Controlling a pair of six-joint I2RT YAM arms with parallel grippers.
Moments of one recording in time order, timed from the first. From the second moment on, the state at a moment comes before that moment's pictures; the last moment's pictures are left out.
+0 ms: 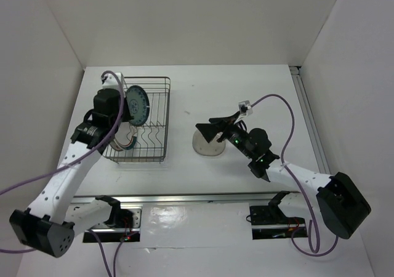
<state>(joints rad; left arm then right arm) -0.29 1.02 1.09 -0.50 -0.30 -0.23 0.65 1.13 0.43 0.86 -0.11 0.65</state>
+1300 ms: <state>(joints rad) -0.28 1.32 1.09 -0.67 -0.39 -0.25 0.47 1.02 0.37 0.76 -0.17 0.68</state>
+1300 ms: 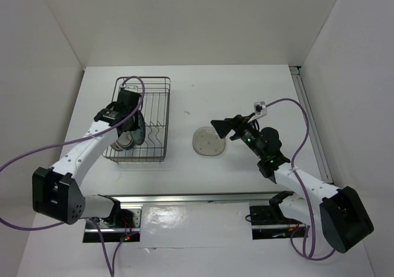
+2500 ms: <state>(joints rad) -0.29 1.08 1.06 -0.50 0.03 -0.24 0.42 1.49 0.48 0.36 -0.01 0.67</state>
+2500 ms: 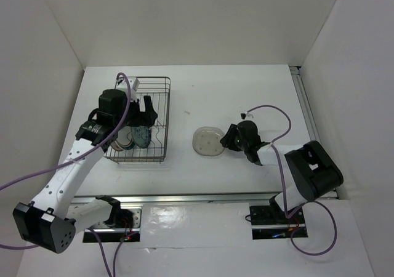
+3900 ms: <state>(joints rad) -0.29 1.21 1.04 -0.34 0.51 -0.30 0.61 1.36 0.48 0.96 -0.24 0.77</state>
